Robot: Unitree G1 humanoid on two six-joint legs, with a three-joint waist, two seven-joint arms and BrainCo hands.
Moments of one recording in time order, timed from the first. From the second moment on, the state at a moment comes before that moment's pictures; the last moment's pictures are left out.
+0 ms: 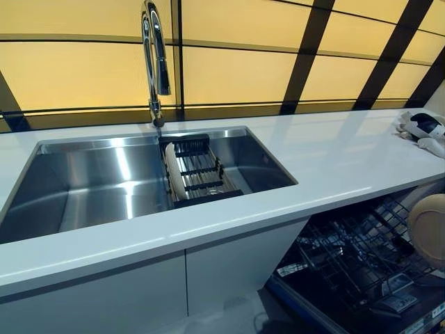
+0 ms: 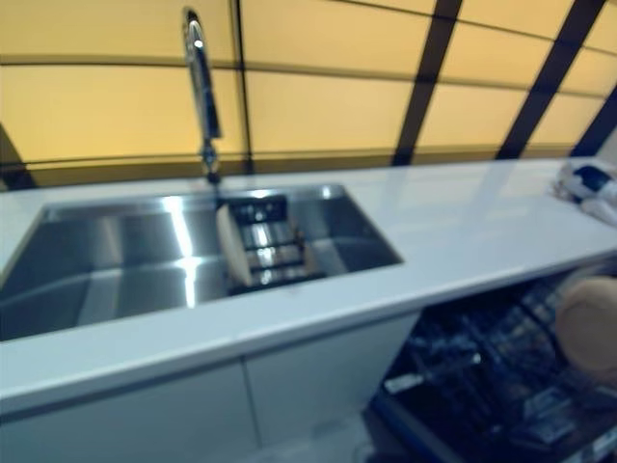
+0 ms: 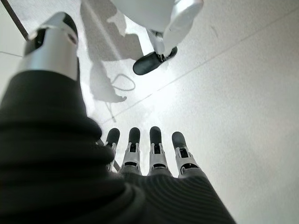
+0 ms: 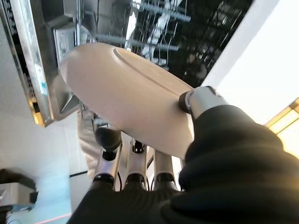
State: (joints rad) left arm 0.07 0.45 -0.13 1.24 0.06 0.18 -0.13; right arm -0.23 -1.27 -0.10 0.85 0.08 0.10 0.59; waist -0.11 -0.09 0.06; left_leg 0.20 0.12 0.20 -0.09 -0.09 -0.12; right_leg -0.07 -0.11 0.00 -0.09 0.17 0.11
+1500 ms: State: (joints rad) left arm -0.03 0.39 -0.18 1.12 0.06 0.21 -0.13; right arm -0.24 -1.12 0.00 0.51 -0.10 0.14 0.41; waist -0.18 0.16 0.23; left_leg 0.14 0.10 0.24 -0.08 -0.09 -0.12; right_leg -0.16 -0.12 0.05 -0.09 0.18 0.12
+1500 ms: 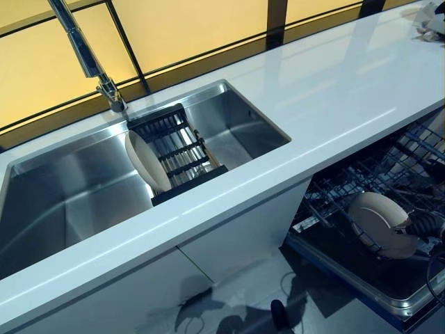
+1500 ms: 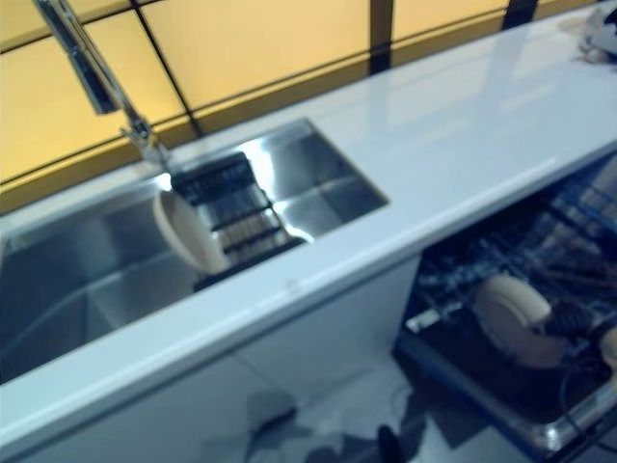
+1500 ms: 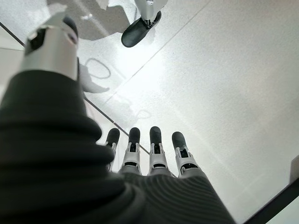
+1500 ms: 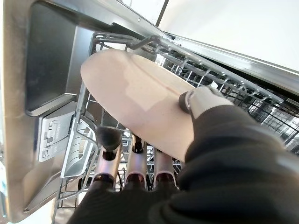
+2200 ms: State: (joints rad) left arm -0.03 0.37 -0.19 1.12 0.04 0.22 -0.13; right arm -0.40 -1.12 0.06 0.57 -0.15 0.15 0.40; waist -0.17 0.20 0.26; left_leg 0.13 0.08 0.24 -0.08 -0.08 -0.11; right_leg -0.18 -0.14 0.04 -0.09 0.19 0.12
